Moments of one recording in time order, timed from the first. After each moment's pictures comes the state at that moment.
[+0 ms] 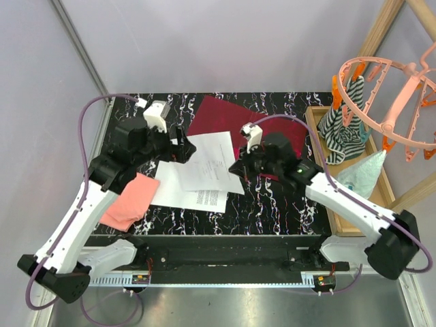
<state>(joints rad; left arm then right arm) -0.48 0.99 1.22 -0.66 0.10 -0.34 0.76 1.27 0.98 -0.20 -0.24 0.33</state>
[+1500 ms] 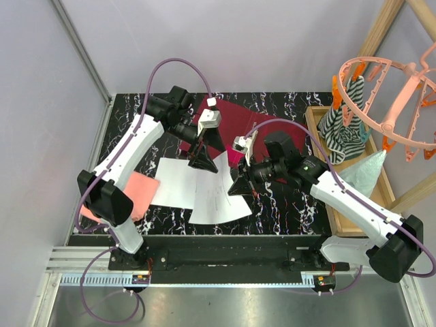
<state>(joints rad) -0.46 1.71 1.81 -1.32 1.19 0.96 0.71 1.20 1.07 -0.50 -0.75 0.10</state>
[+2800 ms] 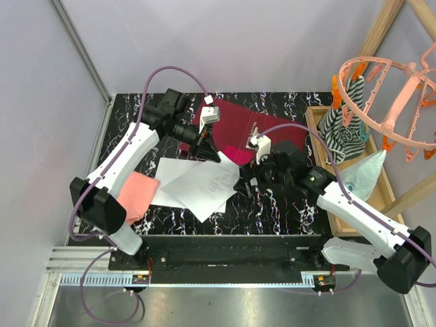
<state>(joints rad) -0.46 1.62 1.67 -1.08 1.13 0.59 0.71 1.11 0.96 -0.46 -0.28 0.21</state>
